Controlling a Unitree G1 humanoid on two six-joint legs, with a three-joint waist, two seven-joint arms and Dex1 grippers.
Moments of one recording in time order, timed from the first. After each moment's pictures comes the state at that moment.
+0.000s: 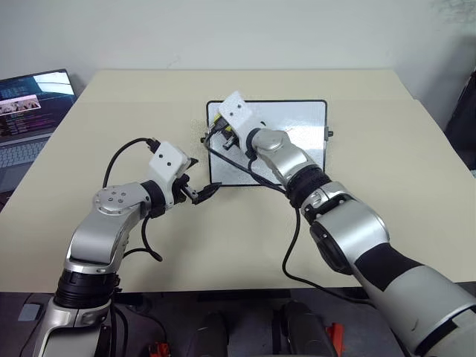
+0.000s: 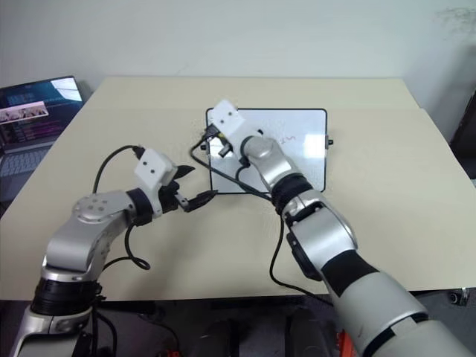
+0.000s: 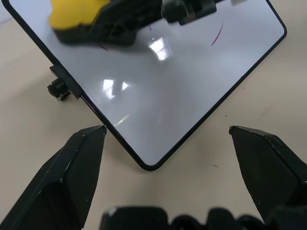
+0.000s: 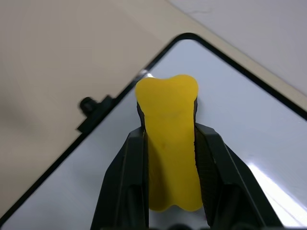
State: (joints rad) left arm -0.40 0.64 0.03 -0.24 -0.26 0.63 -0.69; right arm -1.37 0.09 0.23 1.19 -0.15 0.11 0.33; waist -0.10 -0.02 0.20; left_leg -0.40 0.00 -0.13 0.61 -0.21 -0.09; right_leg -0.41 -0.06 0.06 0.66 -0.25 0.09
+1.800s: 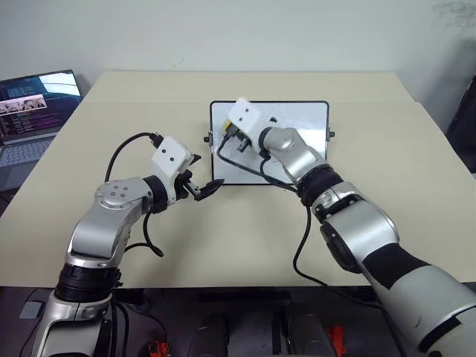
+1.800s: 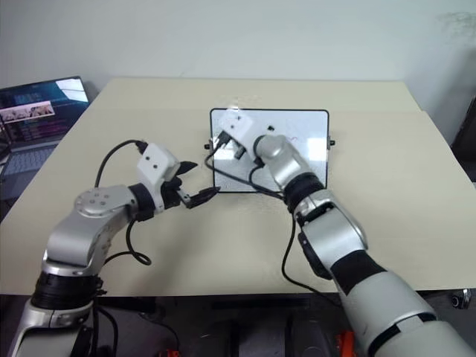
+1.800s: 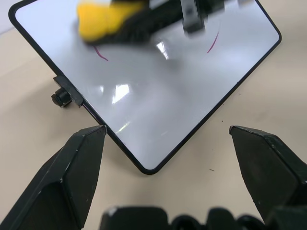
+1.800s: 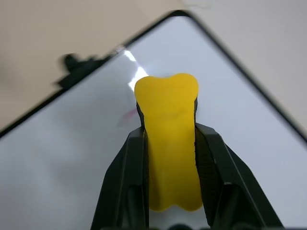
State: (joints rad) left arm -0.44 0.65 0.01 -0.22 -0.27 0.64 -0.69; right arm -1.36 -0.02 0.22 1.15 -0.25 0.10 0.29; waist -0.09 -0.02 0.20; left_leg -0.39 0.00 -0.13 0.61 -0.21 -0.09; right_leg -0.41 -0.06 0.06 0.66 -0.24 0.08
